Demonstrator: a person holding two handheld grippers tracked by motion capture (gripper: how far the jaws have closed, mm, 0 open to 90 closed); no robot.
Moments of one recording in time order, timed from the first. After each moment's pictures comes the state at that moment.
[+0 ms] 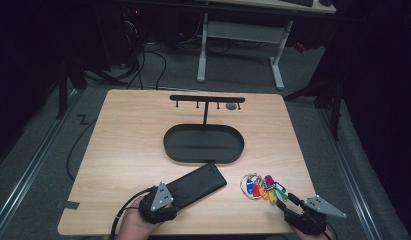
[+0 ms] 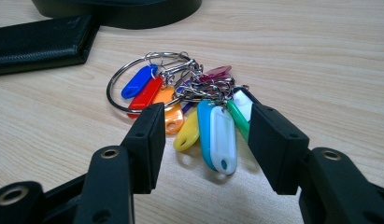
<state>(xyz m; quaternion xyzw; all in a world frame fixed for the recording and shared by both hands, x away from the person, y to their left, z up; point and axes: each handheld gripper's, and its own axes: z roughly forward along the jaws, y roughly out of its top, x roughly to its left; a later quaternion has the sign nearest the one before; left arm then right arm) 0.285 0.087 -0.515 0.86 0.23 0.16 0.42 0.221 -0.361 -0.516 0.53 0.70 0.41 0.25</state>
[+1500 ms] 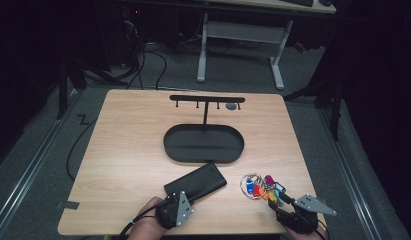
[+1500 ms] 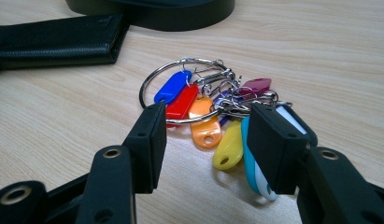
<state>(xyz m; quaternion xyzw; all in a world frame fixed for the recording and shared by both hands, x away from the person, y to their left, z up) 0.271 0.047 -0.529 0.88 0.16 0.27 0.35 0.227 -0.340 -0.514 0.49 0.73 0.42 0.24</state>
